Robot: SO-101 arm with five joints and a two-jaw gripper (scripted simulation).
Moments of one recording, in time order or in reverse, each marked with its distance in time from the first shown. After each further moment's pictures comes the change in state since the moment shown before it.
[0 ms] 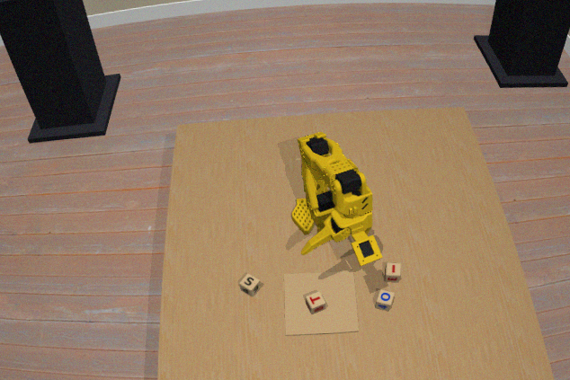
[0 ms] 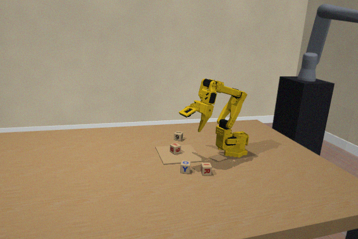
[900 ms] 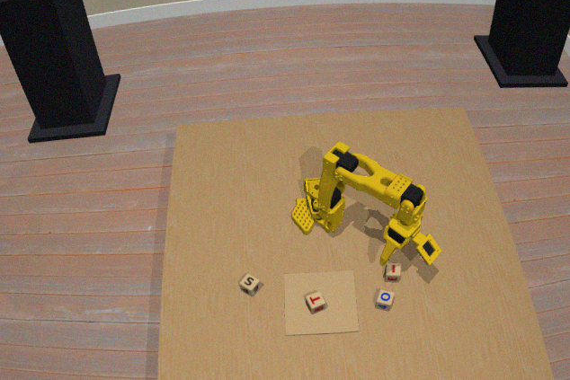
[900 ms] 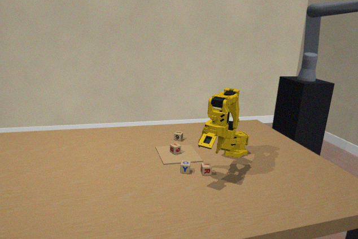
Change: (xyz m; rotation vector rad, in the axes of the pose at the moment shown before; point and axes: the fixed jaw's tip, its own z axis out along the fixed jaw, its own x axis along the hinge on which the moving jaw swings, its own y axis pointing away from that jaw) arm 0.003 0.096 0.038 -0.032 0.254 -0.441
